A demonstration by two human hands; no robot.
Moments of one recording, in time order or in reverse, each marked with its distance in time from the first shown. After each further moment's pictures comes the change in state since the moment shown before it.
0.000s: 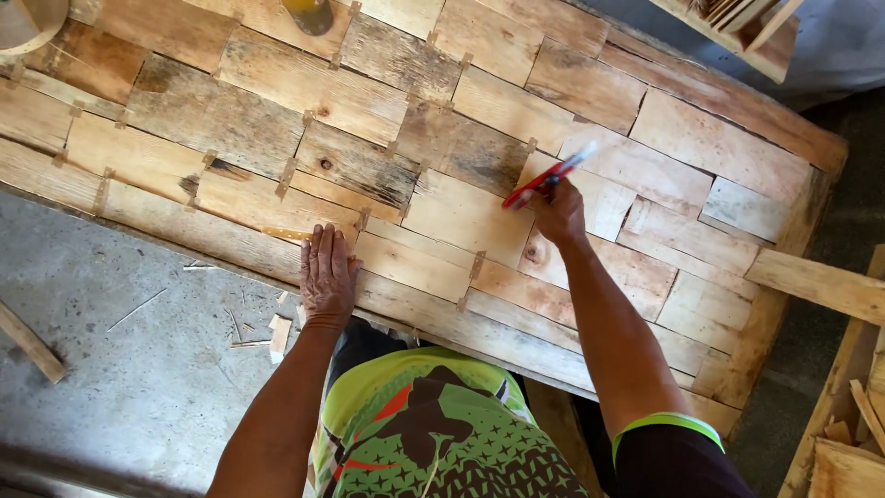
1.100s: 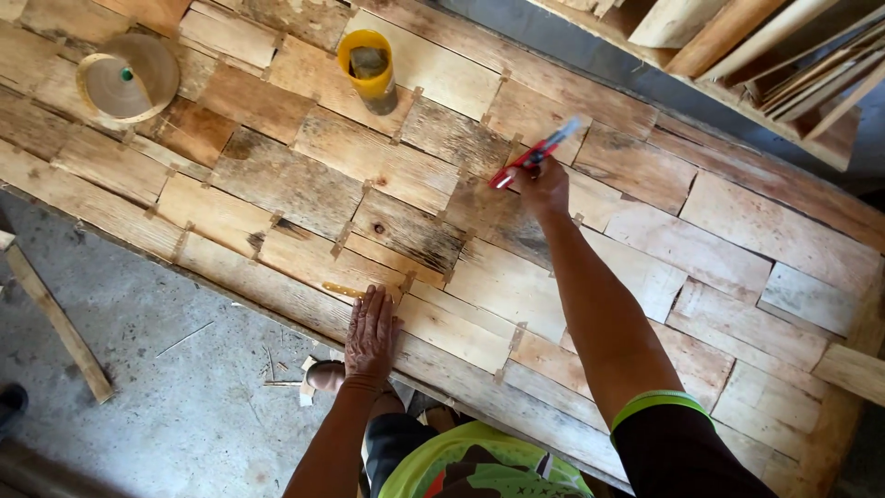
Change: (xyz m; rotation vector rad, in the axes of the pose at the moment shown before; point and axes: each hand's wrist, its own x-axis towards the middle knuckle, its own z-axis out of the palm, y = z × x) left_hand 0.007 -0.005 0.006 -0.033 -0.021 0.019; right_hand 0.162 -0.061 0.117 0.185 0.045 -0.122
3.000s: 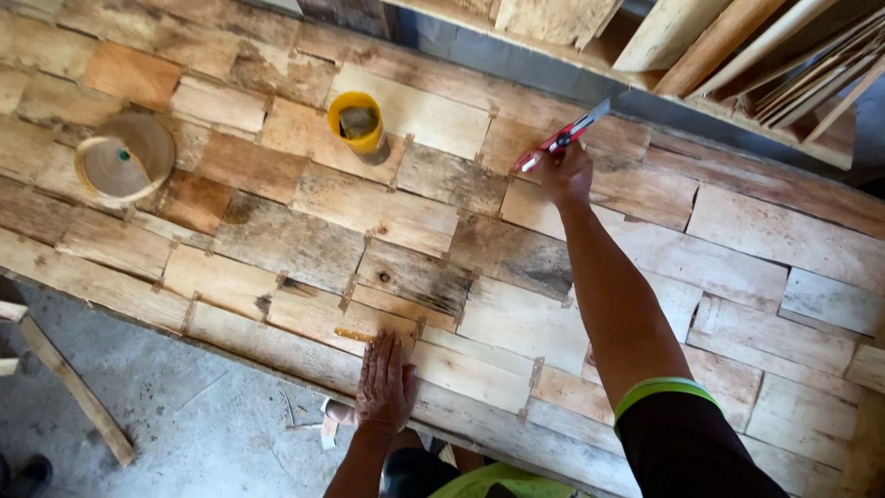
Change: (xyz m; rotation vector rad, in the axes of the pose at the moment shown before) left_hand 0.023 -0.010 -0.017 -0.108 -0.143 -0.017; right_hand 0.087 0.015 -0.014 0.091 0.193 -0.083
